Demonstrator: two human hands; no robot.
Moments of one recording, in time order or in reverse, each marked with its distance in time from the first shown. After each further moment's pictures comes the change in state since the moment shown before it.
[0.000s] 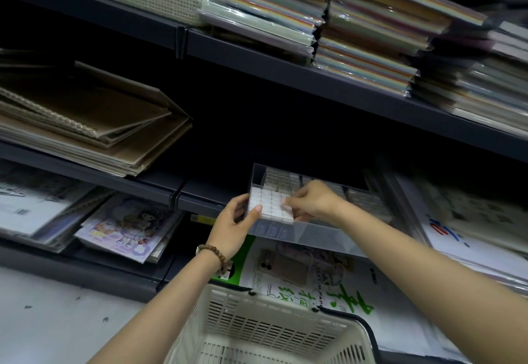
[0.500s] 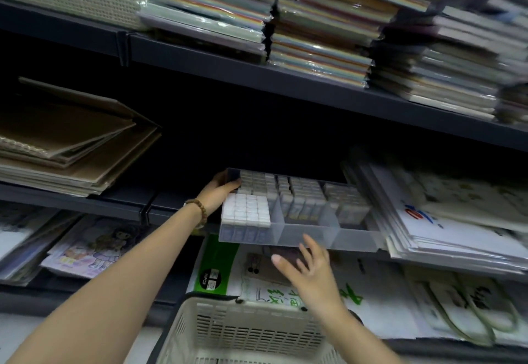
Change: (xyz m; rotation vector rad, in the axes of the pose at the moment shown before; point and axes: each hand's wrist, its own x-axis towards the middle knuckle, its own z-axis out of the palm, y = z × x) left_hand 0.100 0.004 0.008 0.110 -0.081 -0.055; right_hand -0.101 0.070 0.062 0.768 0.179 0.051
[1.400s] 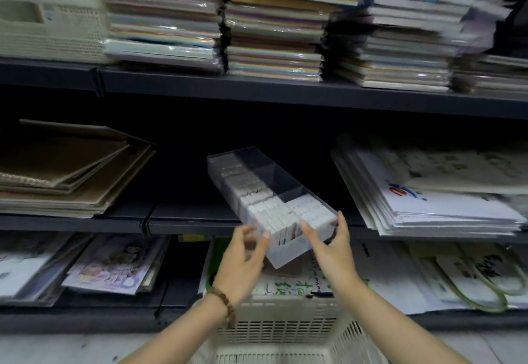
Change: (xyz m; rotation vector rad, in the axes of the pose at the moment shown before) left_hand -0.153 0.021 0.063 0.125 -0.005 0.066; right_hand 0.016 0.006 -0.042 0.087 0.279 -0.064
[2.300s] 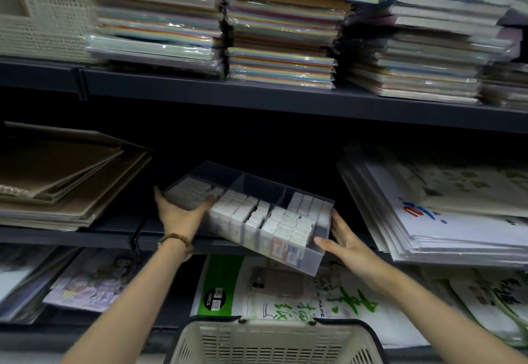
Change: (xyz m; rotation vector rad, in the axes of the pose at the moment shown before) left_hand 0.134 -0.040 -0.075 -0.169 0.533 -0.098; right_hand 0.082 0.004 -0.036 -0.196 -0.512 -0.005
